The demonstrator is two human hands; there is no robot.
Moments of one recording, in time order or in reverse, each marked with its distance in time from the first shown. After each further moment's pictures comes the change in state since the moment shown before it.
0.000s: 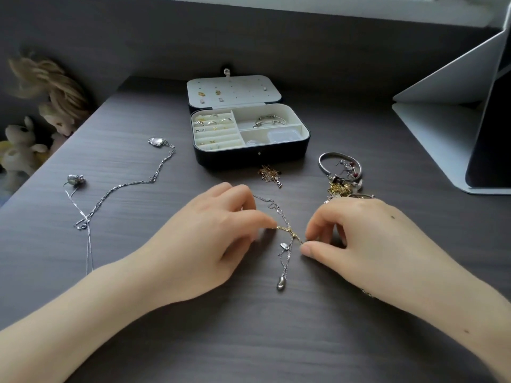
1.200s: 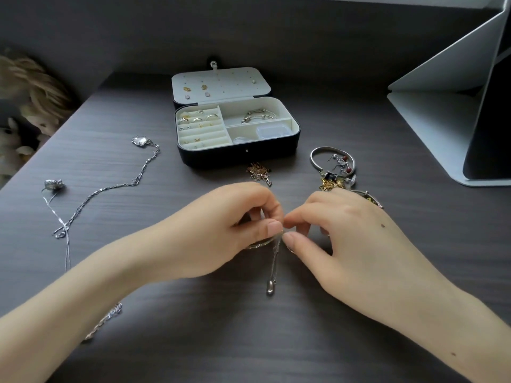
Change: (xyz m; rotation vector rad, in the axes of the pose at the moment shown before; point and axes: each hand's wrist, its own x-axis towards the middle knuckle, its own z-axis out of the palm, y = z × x) left_hand 0.035 0.013 -0.006 -0.542 -0.172 -0.210; right_hand 0.005 0.006 0.020 0.020 0.185 -0.143
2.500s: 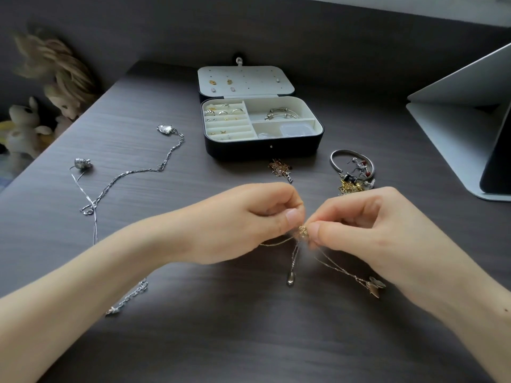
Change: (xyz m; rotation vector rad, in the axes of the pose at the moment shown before) left_hand -0.013 0.006 -0.006 -0.321 -0.132 -0.115; right_hand 0.007 -0.009 -0.015 0.784 -0.207 0.230
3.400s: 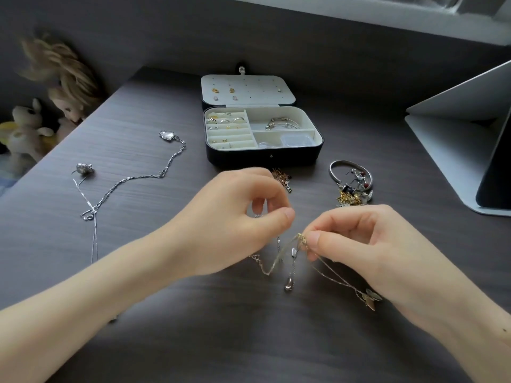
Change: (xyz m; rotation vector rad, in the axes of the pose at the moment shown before) left_hand -0.002 0.004 -0.001 0.247 0.372 0.163; right_hand -0.002 -0.005 0.001 0.060 -0.008 0.075
